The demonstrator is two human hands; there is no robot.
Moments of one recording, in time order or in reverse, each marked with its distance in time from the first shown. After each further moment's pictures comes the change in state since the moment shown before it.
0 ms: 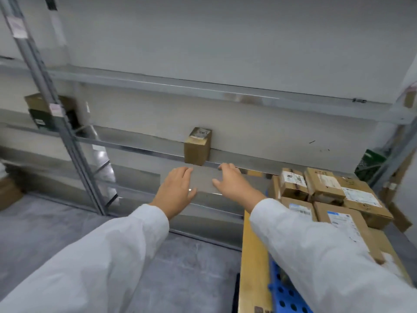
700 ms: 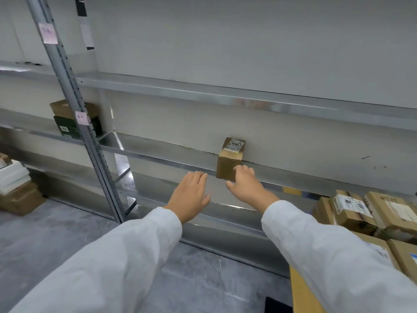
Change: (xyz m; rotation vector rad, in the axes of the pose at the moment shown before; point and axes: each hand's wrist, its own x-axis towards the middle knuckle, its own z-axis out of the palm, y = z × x) left_hand 0.065 -0.144 0.012 0.165 -0.068 0.084; right_hand 0.142 -0.072 0.062 -0.099 0.029 0.013
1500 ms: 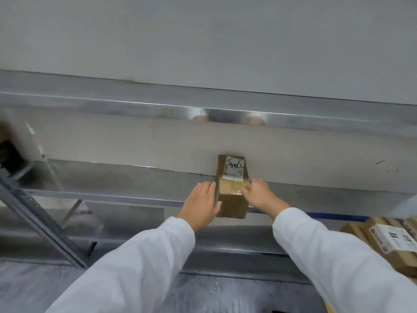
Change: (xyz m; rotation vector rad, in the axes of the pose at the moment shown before) left_hand 0.231 -0.116 0.142 -0.327 -0.107 0.118; right_hand 0.246 0.061 0.055 0.099 -0.042 0.430
